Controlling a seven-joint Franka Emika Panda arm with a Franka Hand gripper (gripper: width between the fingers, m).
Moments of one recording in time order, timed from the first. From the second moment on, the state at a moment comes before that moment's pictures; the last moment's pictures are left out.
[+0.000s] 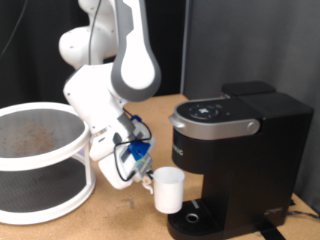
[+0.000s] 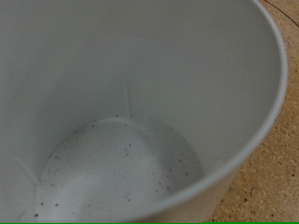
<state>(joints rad) 0.62 0.12 -0.62 -2.60 1.61 2.57 -1.62</state>
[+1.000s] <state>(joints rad) 0.63 0.24 -0.52 -2.50 1.84 2.60 -1.70</state>
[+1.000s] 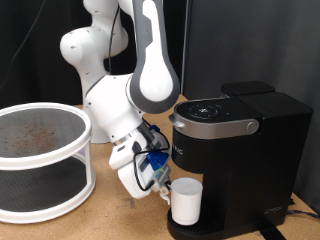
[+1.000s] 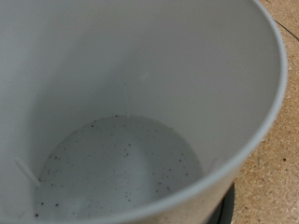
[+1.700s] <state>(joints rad) 0.61 0.25 -0.54 -2.51 1.82 2.53 -1.72</state>
